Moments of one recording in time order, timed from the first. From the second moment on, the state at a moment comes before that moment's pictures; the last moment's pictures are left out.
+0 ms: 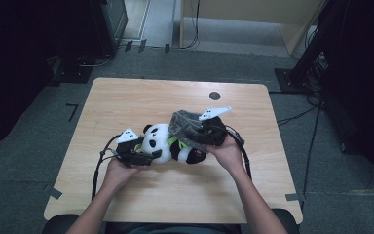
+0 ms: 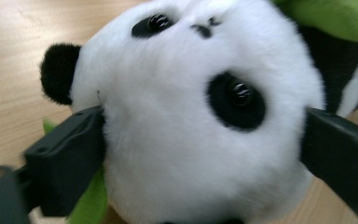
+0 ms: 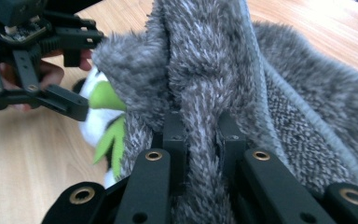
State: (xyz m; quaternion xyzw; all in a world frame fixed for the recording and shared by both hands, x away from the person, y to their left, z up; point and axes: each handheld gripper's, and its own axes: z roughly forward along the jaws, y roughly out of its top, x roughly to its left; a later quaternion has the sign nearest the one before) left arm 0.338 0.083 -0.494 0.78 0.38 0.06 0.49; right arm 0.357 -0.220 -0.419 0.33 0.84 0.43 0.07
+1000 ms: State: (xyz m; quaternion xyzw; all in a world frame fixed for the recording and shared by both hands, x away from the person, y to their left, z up) left arm 0.332 0.081 -0.499 0.78 0.37 0.09 0.49; right arm 0.351 -0.264 -0.448 0.35 0.81 0.46 0.06
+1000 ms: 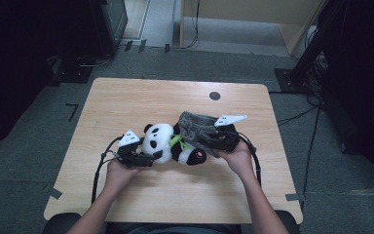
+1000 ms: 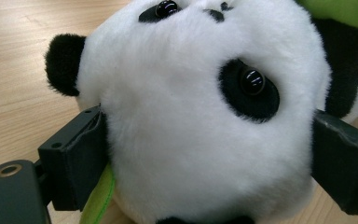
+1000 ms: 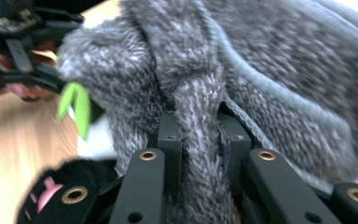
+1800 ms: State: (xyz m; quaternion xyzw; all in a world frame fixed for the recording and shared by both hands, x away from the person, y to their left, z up) left arm 0.336 0.083 -0.498 0.78 0.37 0.08 0.49; right arm 0.361 -0.325 -0.470 0.47 0.79 0.39 0.06
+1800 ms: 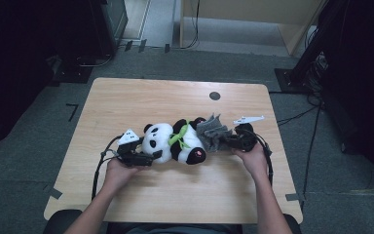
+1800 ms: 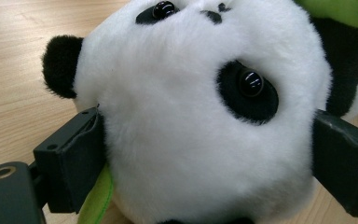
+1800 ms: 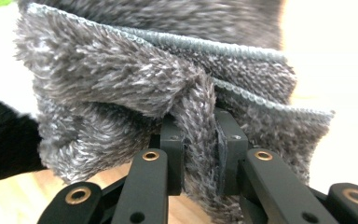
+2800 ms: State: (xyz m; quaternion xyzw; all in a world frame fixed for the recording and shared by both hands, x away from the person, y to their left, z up) left arm 0.335 0.083 -0.499 0.78 0.37 0.08 0.49; right arm 0.350 -0.273 -0.408 0.38 0.79 0.47 0.07
